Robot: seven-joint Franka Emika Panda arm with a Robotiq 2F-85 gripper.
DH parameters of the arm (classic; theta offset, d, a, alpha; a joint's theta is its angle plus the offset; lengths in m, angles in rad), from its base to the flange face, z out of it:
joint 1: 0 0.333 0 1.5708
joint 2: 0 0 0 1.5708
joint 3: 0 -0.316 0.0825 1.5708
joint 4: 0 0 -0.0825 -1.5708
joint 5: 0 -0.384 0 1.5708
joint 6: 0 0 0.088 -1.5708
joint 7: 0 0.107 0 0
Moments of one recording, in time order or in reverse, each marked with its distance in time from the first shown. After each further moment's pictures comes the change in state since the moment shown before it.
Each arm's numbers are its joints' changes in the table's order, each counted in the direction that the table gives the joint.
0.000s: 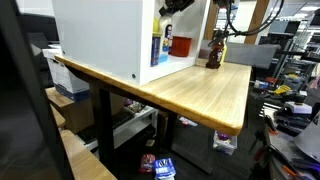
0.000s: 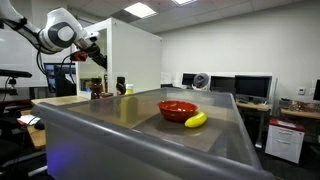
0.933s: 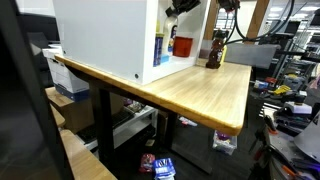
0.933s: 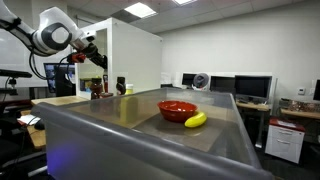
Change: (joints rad) arm 0.112 0.042 0.120 0.102 0.002 -0.103 -0.050
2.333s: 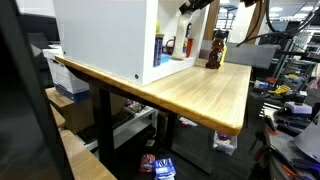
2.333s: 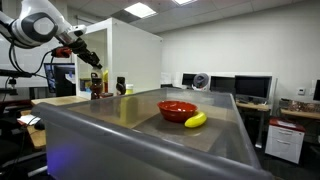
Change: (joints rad) arm 0.267 0.164 0.218 0.104 0.010 0.139 0.007
